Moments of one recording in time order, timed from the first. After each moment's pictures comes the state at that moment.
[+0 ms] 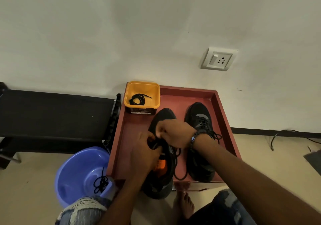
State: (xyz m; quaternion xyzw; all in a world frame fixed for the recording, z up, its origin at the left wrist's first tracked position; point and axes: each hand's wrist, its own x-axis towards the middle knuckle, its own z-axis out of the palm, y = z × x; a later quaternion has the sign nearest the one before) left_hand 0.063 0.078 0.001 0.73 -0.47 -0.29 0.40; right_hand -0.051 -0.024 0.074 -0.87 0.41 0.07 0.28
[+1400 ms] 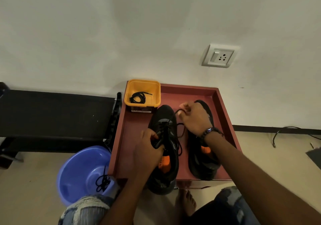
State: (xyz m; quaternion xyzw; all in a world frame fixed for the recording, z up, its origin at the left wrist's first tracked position) left_hand 0.061 0.079 0.003 0.73 -0.51 -0.26 0.37; right_hand -0.083 -0.045 0.070 -0.72 0.61 -0.21 0.26
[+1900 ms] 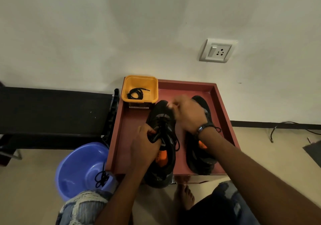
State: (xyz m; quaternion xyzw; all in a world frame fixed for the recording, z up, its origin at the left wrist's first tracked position) left_hand 0.060 0.074 -0.004 0.73 -0.50 -0.27 0.39; right_hand -0.072 -0.037 0.072 -0.83 0.51 -0.18 0.14
